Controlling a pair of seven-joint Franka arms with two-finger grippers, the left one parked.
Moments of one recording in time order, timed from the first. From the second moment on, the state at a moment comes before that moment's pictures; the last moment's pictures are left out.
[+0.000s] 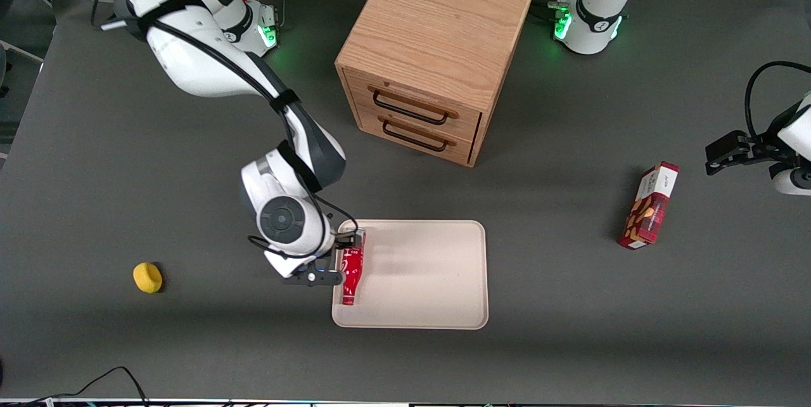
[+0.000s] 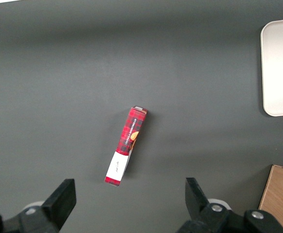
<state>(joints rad) 0.32 0.81 0.19 -1.14 -0.12 1.84 0.56</state>
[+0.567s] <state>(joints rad) 0.18 0.13 0.09 -1.69 -0.01 1.71 0.29</state>
